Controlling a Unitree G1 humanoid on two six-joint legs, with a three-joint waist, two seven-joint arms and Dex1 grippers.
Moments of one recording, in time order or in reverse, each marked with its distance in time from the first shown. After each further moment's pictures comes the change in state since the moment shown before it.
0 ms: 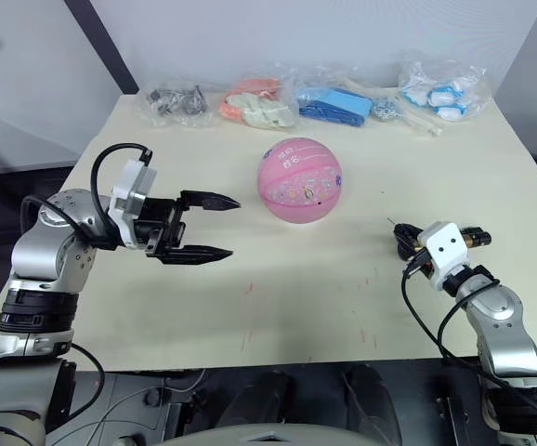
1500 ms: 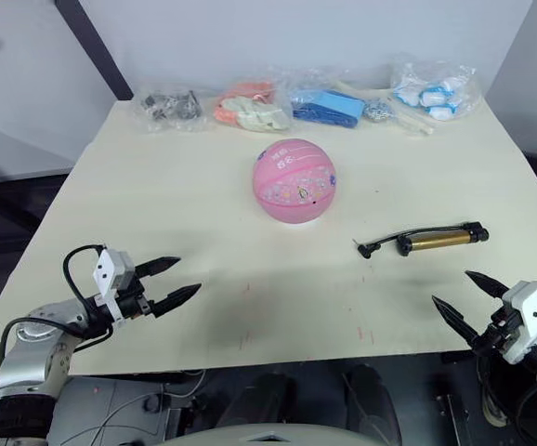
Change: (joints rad) left arm 0.569 -0.079 0.176 0.109 0.157 -0.265 0.467; right arm 0.433 -0.080 -0.334 -0.047 0.342 -0.040 0.351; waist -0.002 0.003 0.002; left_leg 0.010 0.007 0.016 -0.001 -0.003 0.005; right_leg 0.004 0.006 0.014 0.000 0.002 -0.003
